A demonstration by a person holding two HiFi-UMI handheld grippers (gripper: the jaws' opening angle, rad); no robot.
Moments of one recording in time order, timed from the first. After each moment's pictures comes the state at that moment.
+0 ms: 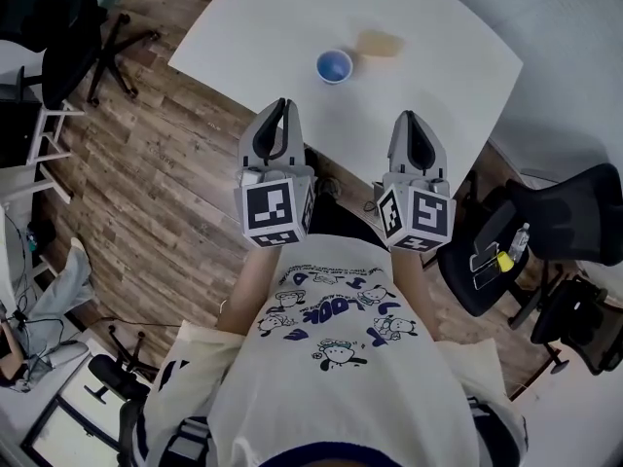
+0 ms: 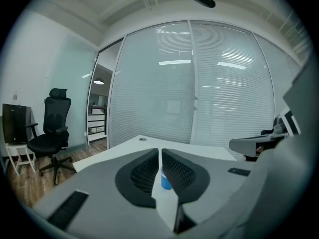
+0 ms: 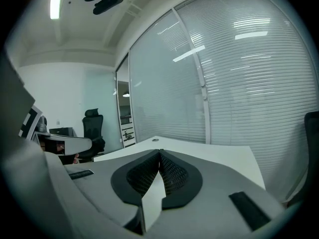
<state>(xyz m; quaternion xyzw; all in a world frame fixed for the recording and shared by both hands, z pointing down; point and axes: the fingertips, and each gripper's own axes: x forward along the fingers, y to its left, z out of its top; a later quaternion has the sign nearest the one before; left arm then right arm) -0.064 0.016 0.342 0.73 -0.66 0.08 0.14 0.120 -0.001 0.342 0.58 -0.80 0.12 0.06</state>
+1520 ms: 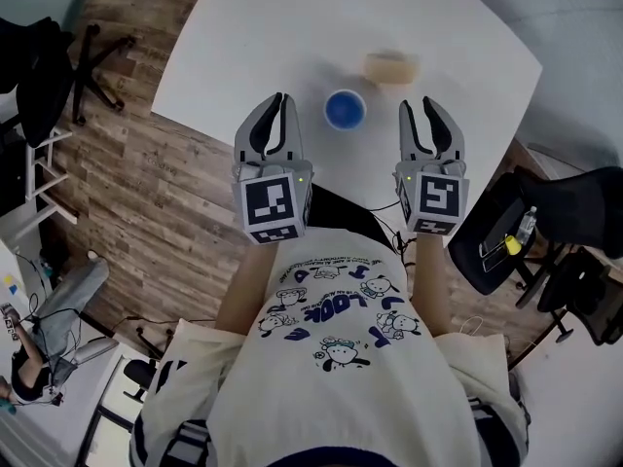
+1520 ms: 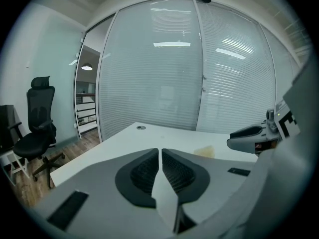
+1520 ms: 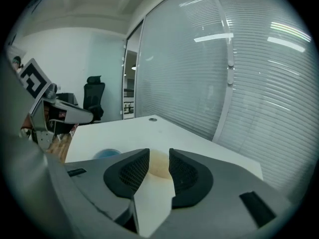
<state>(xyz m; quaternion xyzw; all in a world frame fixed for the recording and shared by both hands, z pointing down) -0.107 -0.117 0.419 0.75 -0.61 0.16 0.19 0.090 -0.127 0.428 0.54 -0.80 0.11 0.24</state>
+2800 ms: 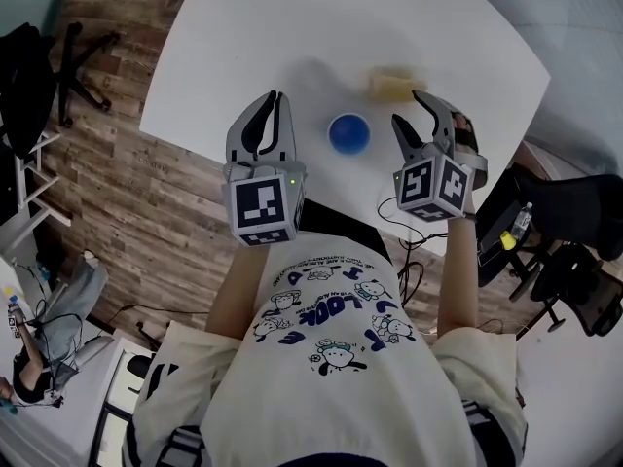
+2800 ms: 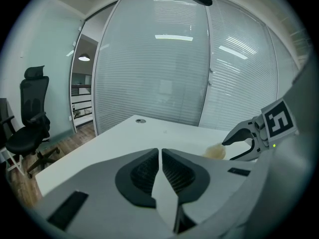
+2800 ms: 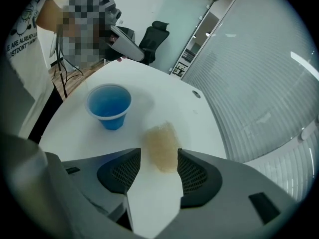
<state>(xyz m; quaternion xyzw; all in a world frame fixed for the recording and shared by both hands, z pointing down) -0.100 -0.129 0.427 0.76 -0.59 0.17 0.22 0.092 -0.114 0.485 0.26 -0.79 -0.06 0.55</state>
